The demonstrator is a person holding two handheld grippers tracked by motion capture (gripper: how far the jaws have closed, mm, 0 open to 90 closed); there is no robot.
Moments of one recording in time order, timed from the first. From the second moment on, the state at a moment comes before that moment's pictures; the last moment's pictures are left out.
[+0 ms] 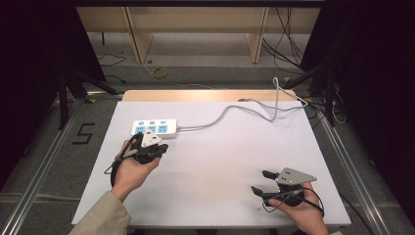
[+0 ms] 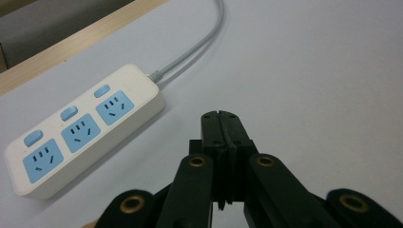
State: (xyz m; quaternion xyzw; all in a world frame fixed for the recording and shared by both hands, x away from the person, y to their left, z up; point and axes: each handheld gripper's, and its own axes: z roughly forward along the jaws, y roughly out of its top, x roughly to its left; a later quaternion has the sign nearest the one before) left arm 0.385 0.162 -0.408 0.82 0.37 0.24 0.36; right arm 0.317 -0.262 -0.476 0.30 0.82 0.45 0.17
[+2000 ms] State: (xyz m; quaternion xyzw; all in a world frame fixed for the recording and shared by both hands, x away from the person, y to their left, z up) left arm 0.441 0.158 -0.411 0.83 0.38 0.25 0.33; right arm 0.317 -0.262 -0.476 0.30 0.82 0.45 0.17
